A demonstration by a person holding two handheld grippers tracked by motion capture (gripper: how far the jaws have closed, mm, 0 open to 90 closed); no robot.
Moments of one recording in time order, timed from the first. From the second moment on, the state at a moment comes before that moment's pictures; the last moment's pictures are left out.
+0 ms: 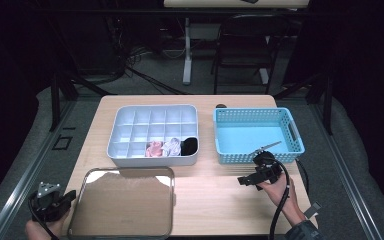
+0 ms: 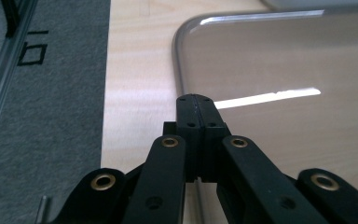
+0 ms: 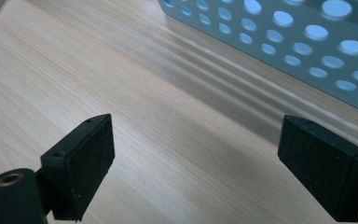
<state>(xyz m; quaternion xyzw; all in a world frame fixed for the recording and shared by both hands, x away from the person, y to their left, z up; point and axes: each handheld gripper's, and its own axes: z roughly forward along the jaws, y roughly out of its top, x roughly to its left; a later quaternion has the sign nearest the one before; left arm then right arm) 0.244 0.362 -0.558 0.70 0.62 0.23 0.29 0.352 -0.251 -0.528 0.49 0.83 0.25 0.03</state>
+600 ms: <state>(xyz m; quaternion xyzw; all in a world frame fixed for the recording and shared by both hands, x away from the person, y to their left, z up) 0.252 0.351 -0.566 0.71 0.63 0.19 0.25 0.351 -0.252 -0.527 0.49 0.83 0.25 0.03</state>
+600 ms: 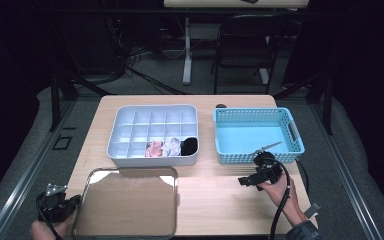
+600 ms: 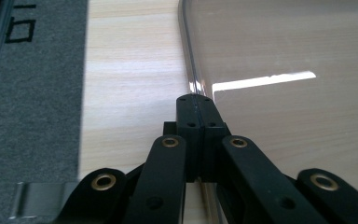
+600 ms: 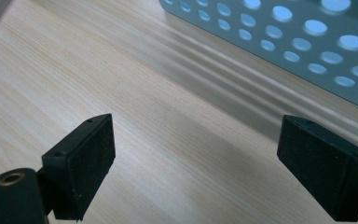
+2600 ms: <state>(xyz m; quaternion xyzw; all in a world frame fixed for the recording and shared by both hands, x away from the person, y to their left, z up) 0.295 0.280 -0.552 0.77 0.59 0.10 0.21 0.335 -0.261 -0.526 0.53 0.79 0.31 -0.02</state>
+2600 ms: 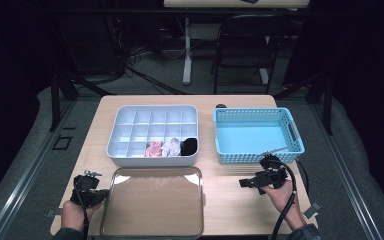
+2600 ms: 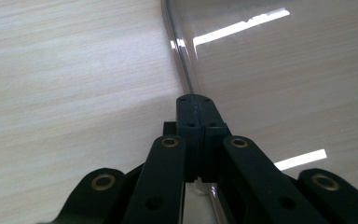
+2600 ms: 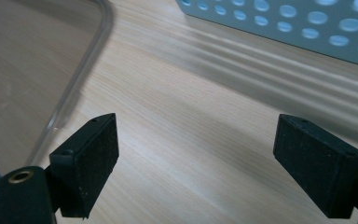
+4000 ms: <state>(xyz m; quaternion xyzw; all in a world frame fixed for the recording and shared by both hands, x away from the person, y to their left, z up) 0.311 0.207 -0.564 0.76 0.59 0.04 0.28 0.292 -0.229 -0.565 0.62 0.71 0.33 -0.08</state>
